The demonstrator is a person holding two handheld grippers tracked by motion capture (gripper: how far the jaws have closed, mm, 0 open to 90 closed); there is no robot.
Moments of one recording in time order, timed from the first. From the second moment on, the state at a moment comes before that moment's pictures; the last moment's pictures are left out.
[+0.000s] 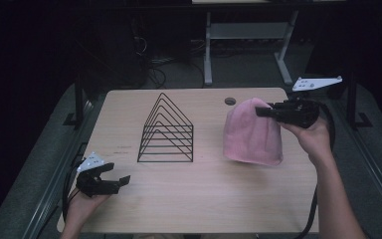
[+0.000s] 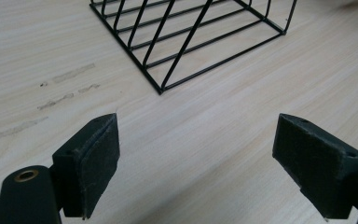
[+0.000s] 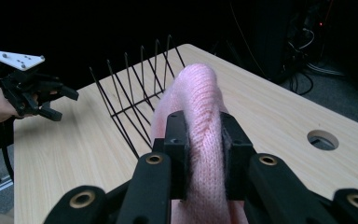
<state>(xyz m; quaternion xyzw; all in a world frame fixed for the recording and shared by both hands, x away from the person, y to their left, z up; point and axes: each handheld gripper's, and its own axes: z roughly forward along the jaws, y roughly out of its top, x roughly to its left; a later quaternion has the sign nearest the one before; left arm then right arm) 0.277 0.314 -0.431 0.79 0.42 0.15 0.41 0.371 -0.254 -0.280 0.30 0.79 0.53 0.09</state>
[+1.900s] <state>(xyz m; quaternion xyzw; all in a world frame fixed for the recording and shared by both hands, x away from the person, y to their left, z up) 0.322 0.268 -0.334 0.83 0.29 0.10 0.46 0.388 -0.170 -0.198 0.21 0.80 0.55 0.08</state>
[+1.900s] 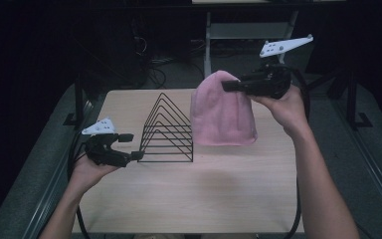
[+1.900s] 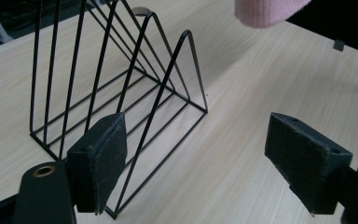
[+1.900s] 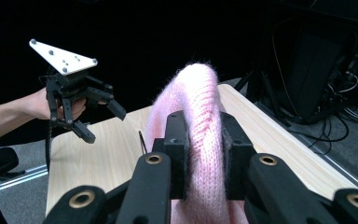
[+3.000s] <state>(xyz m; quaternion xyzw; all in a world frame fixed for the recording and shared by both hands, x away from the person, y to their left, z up) 0.358 0.245 -0.298 0.83 0.24 0.07 0.49 0.395 -0.122 -0.169 0.17 0.81 0.56 0.09</state>
